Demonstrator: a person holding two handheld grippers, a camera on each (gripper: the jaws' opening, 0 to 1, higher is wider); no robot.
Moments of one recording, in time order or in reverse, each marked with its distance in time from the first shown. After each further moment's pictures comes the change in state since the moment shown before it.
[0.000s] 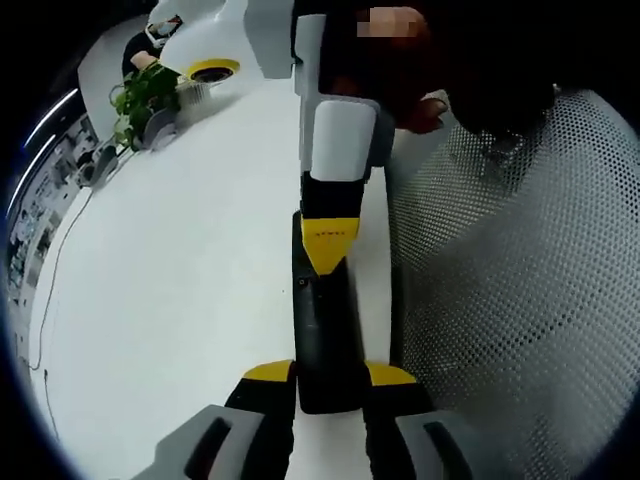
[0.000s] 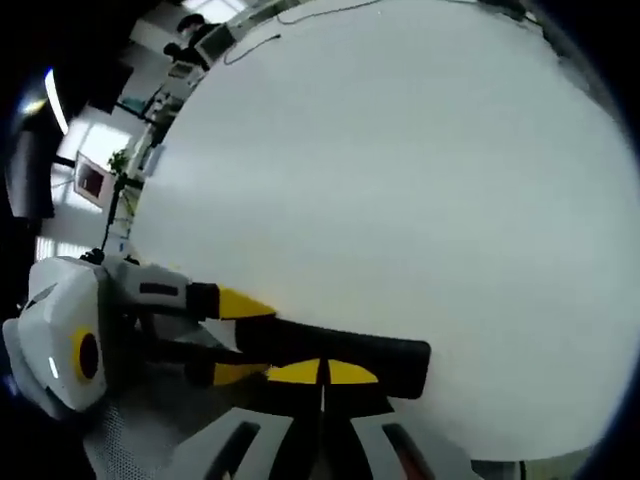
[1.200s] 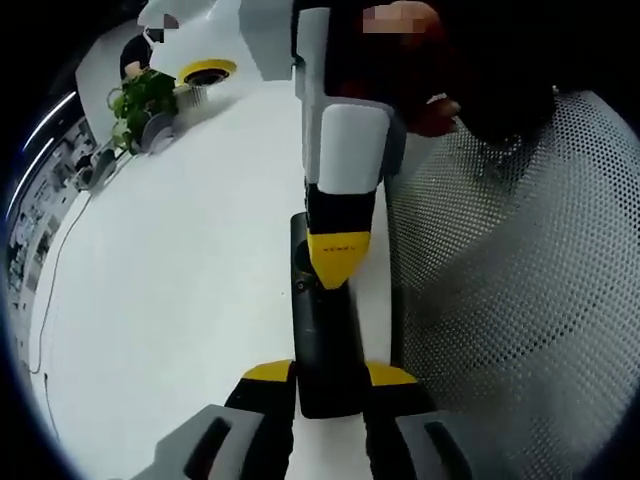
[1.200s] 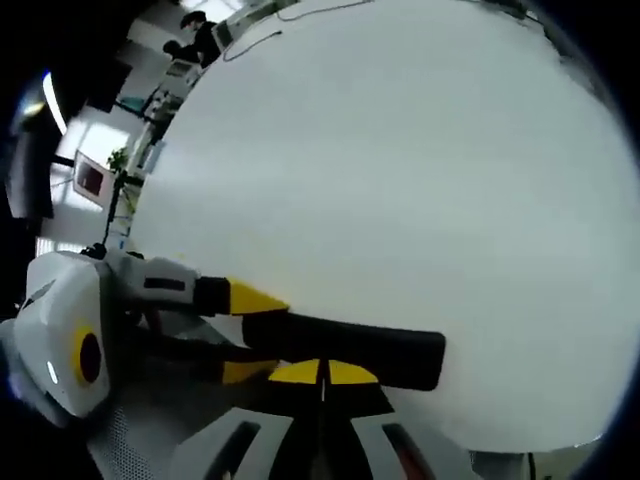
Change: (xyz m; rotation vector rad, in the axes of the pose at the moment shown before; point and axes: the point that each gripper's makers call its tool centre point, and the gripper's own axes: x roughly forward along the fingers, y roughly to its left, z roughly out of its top) left arm 0.001 0.001 0.000 0.017 -0.012 -0.004; right arm 0.008 0.006 -0.014 -0.039 0.083 -0.045
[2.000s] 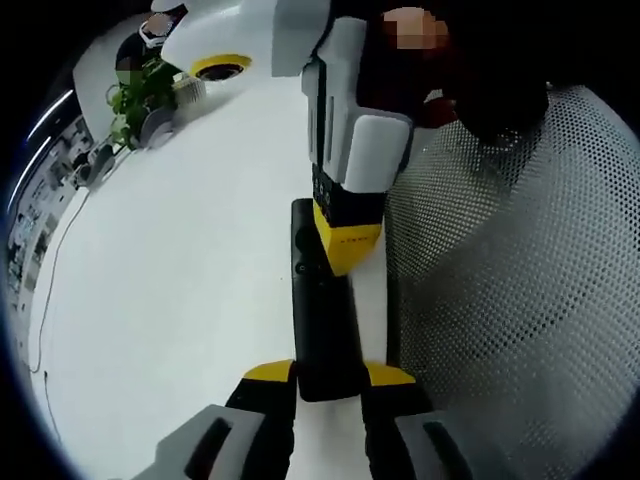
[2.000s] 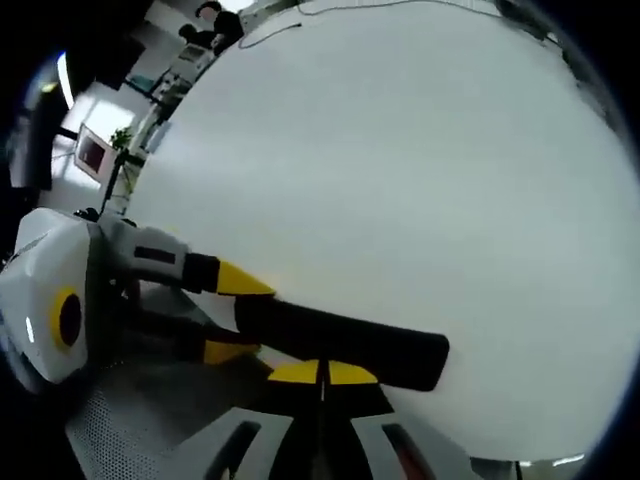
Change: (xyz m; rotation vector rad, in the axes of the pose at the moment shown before) left arm -0.005 -0.001 -0.010 0.009 0.019 -0.007; right arm 0.002 -0.002 -0.004 -0.085 0.000 -0.040
